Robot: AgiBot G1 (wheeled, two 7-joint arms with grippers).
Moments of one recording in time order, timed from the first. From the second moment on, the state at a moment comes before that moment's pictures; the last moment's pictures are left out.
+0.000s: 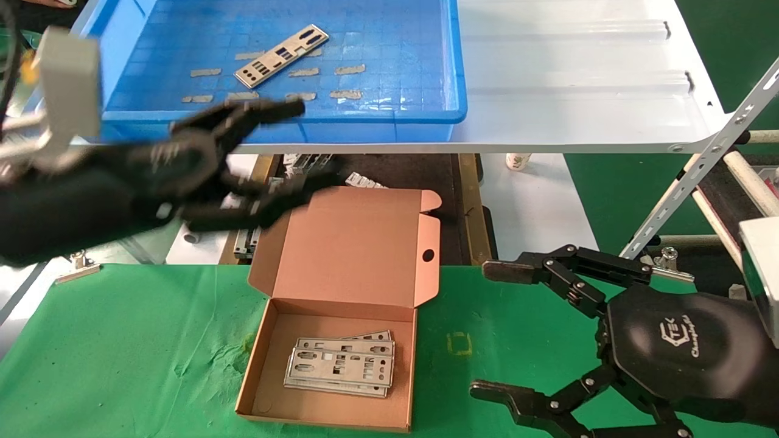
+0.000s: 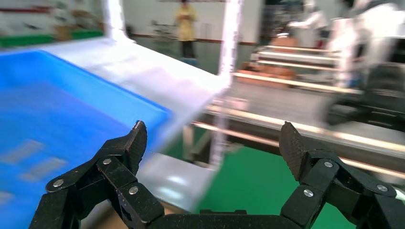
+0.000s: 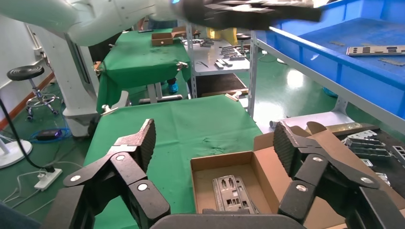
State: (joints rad) left arm -1.28 0.77 0.32 -1.11 0.87 1.25 -0.19; right arm 1.10 -0.57 -0.39 1.27 -0.66 -1.45 0.13
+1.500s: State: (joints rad) left arm -1.97 1.22 0.53 -0.01 1.33 0.86 0.06; right arm 1.10 -0.57 -0.39 1.27 -0.66 -1.45 0.13
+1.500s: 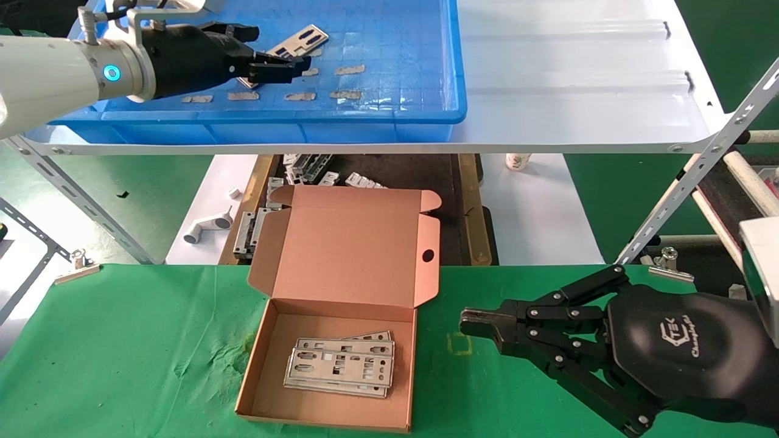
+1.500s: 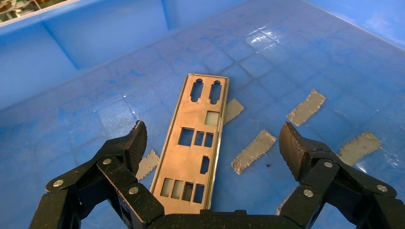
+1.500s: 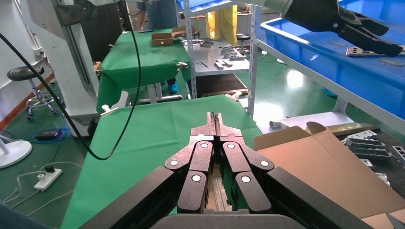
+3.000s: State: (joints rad) left arm -1.94 1.27 0.53 0.00 1.33 0.73 0.01; right arm 1.10 -0.57 -0.39 1.27 -0.66 -1.45 0.13
